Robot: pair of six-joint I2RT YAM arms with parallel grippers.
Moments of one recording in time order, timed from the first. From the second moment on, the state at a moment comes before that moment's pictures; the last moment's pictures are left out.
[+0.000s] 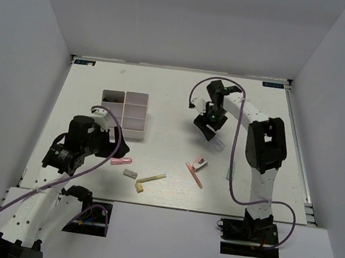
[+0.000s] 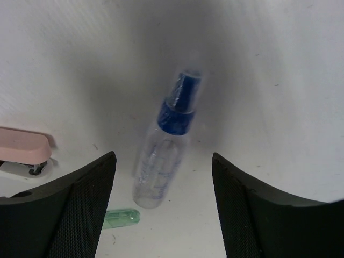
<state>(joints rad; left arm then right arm) -0.23 0.69 0.72 -0.72 0.24 -0.29 0.42 2.11 1.72 -1.03 -0.18 -0.66</state>
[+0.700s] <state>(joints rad) -0.23 0.58 0.63 -0.72 0.22 -0.31 0.53 2.12 1.59 -0.95 0.06 -0.58</state>
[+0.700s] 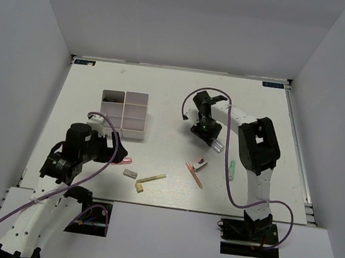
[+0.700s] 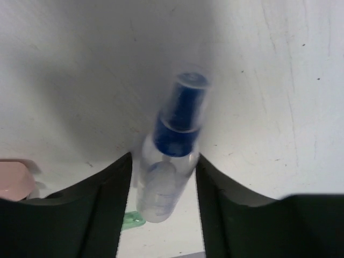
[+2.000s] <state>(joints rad) -0.23 0.45 0.60 -0.76 0.21 -0.33 0.64 2.07 2.05 -0.59 -0.65 -0.34</state>
